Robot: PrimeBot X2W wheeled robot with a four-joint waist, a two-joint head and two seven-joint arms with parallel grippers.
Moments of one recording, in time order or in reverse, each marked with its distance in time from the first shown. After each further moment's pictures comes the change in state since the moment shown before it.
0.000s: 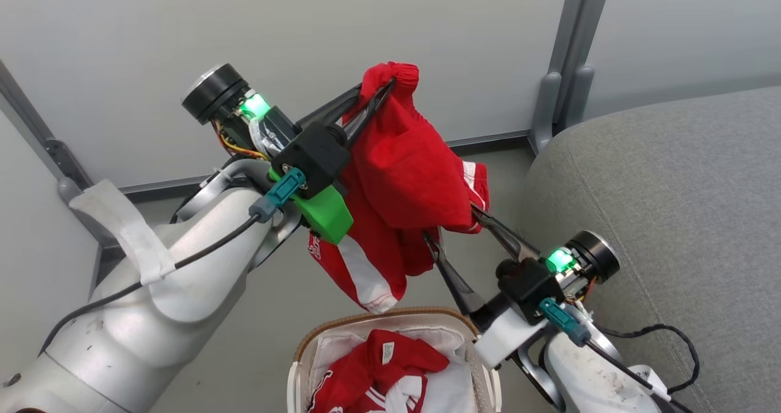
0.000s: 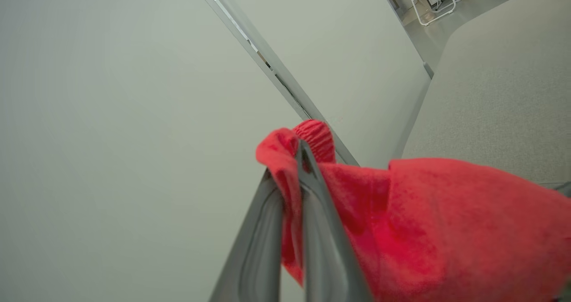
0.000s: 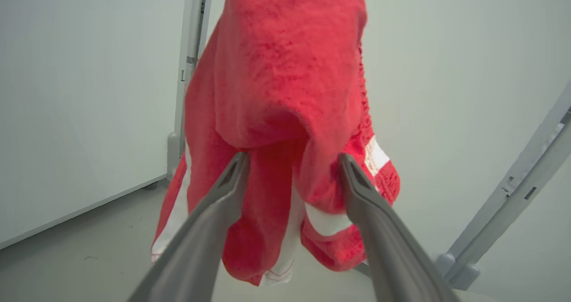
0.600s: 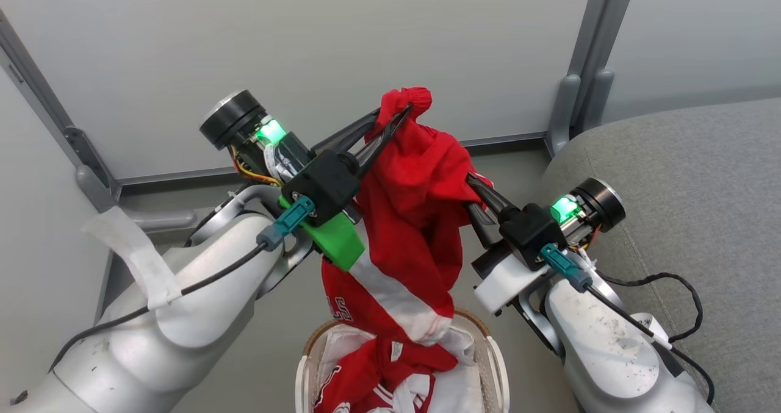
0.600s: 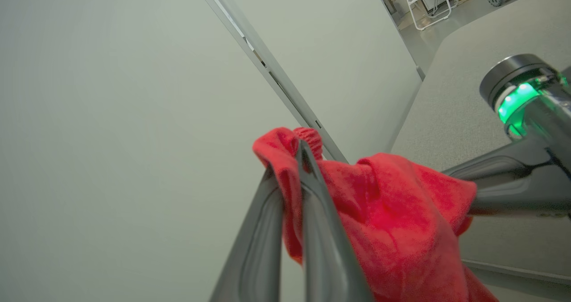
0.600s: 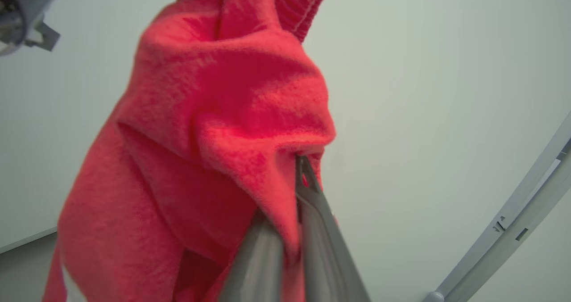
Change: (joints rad) left arm 0.050 0.014 -0.037 -0.086 -0.033 0.026 0.010; right arm -0.165 0.000 -0.010 0.089 0.000 0.000 0.000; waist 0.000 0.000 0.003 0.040
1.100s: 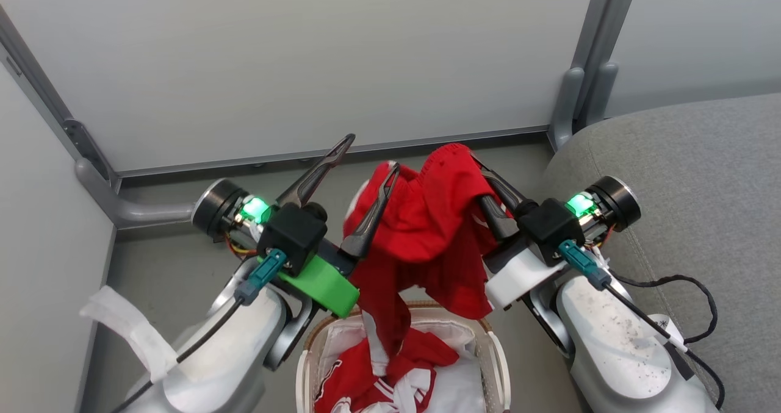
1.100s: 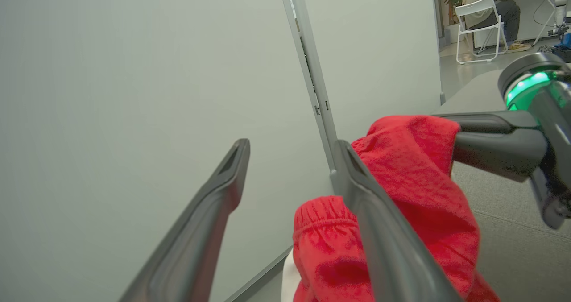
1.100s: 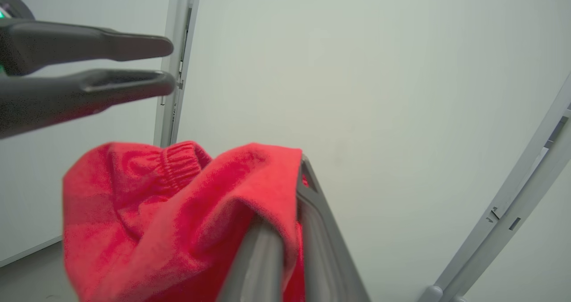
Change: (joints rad) left arm 0.249 -0.041 0.121 -0.055 -0.098 0.107 -0.015; right arm 0.019 0.000 -0.043 -0.040 0.008 0.000 0.000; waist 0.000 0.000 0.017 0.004
